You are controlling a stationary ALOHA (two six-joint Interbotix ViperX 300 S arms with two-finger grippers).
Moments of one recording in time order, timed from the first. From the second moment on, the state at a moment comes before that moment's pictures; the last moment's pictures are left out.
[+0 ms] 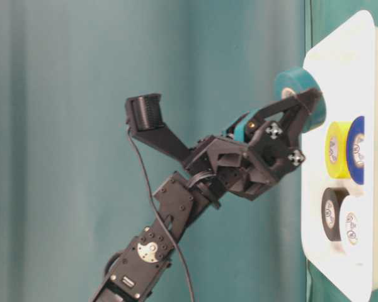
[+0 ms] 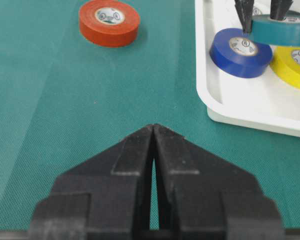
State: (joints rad) left arm 0.21 0.27 0.30 -0.02 0.11 0.31; right arm -0.02 -1.18 1.57 -0.06 -0.13 0.03
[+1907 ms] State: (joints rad) left arm 0.19 -0.44 1.03 -0.02 0.06 0.29; right arm -0.02 -1.18 1.57 -0.06 -0.13 0.03
